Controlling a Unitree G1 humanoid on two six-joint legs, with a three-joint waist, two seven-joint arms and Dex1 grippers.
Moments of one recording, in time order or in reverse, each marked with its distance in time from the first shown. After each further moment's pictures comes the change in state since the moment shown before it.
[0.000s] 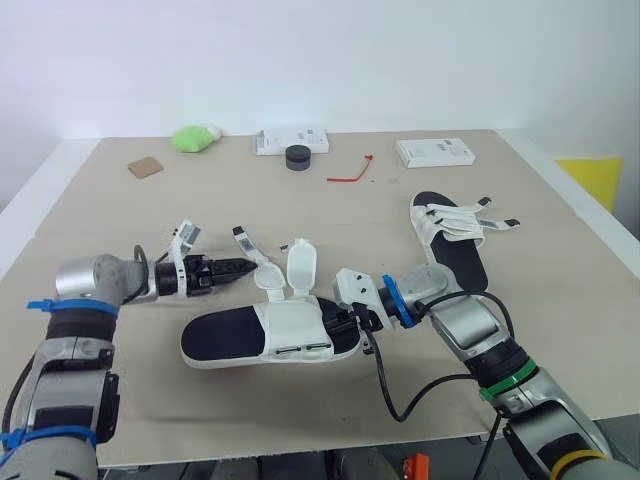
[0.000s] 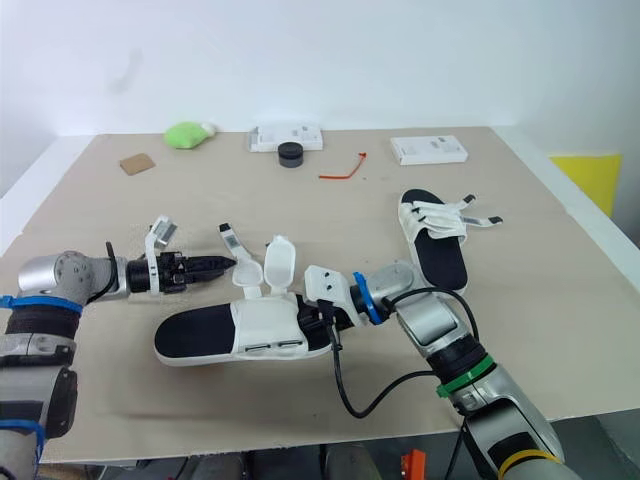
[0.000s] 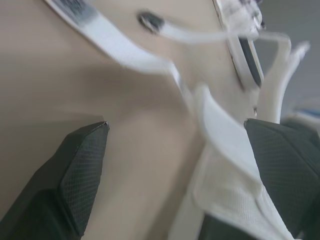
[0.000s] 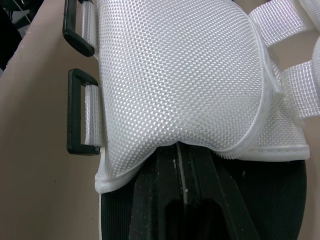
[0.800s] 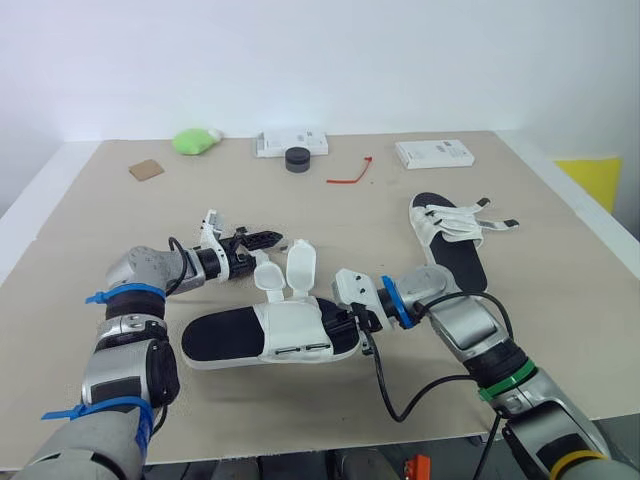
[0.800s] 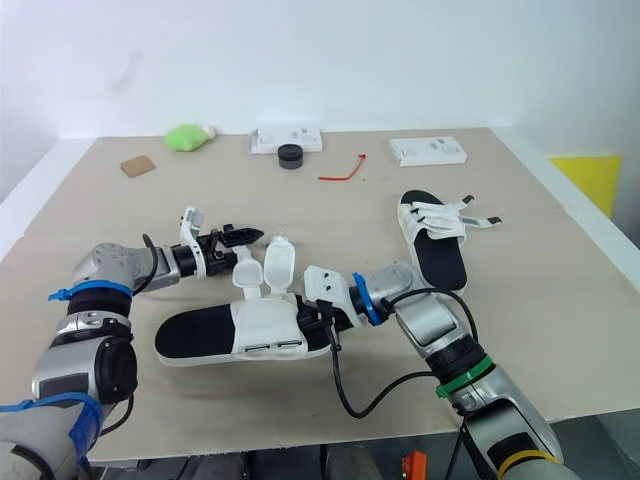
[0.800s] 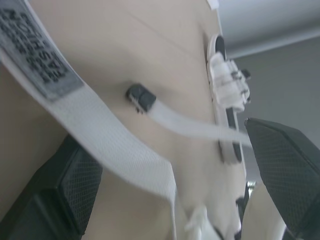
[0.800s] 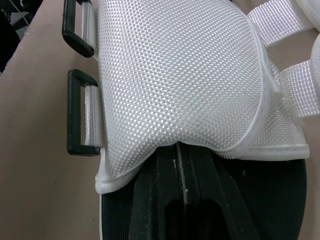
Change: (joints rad) left arm -0.132 -0.242 0.252 0.184 0.000 -0.065 0.333; right arm 0.004 0.005 0.001 0.001 -0.002 0.008 -0.008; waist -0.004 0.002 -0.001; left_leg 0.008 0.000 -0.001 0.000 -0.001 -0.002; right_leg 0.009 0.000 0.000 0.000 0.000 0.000
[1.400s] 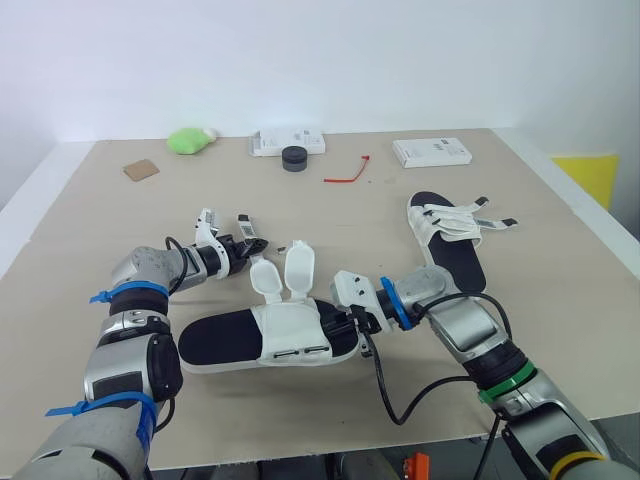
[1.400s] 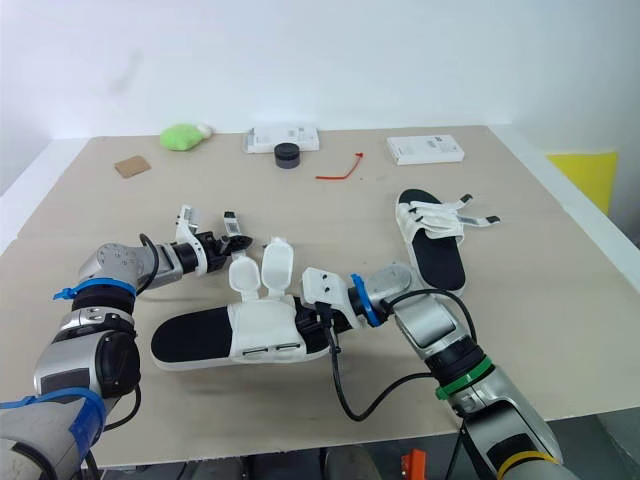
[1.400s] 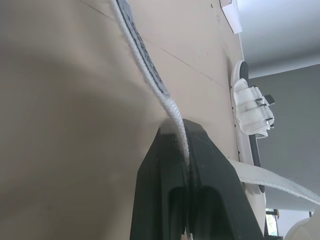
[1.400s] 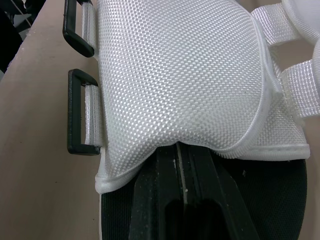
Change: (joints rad) left arm -0.027 0.004 0.024 0.064 0.025 -0.087 0.046; right arm 0.006 0.002 0.001 -0.022 0.000 0.007 0.004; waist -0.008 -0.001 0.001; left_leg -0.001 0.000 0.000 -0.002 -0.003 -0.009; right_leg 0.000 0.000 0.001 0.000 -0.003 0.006
